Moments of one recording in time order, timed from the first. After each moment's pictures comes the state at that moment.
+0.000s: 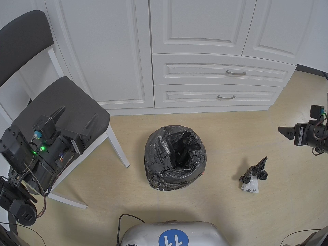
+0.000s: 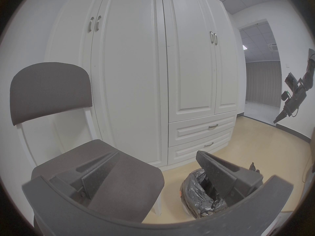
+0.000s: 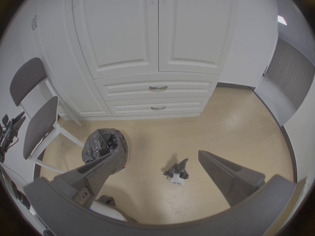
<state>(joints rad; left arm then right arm) -0.39 1.60 -0.27 -1.51 0.15 0.16 0.14 1.29 -0.74 -0.16 -0.15 0.06</state>
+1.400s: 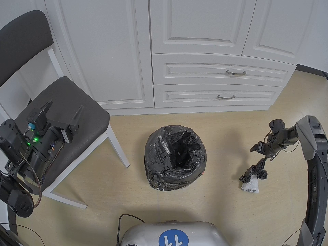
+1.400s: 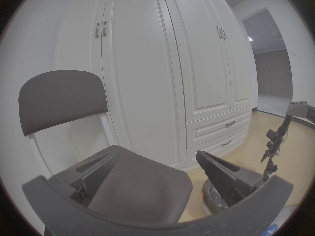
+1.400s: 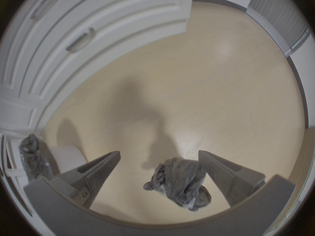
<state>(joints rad) -0.26 1.61 -0.31 -1.52 0.15 0.21 -0.20 2.65 -1.79 0.09 0.10 0.26</state>
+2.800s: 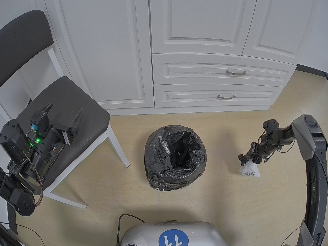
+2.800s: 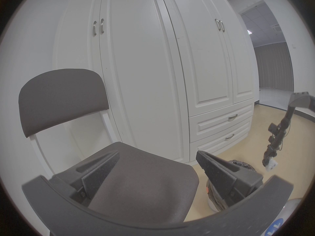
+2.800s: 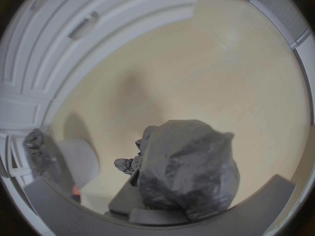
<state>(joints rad) -0.23 1.64 -0.31 -1.53 0.15 0.24 -0.13 2.62 -1.75 0.09 0.16 0.31</state>
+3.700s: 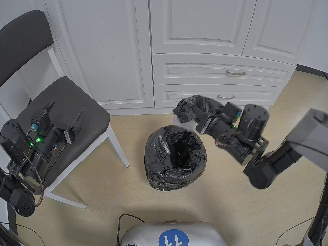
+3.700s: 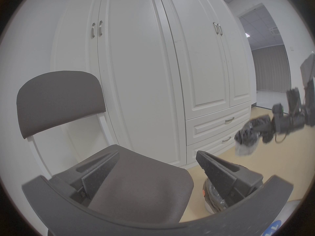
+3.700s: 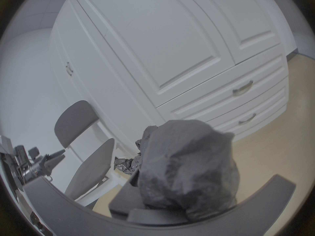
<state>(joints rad) -0.26 1.64 -0.31 -1.53 0.14 0.24 0.56 2.09 -0.90 -1.33 -0.06 0.40</state>
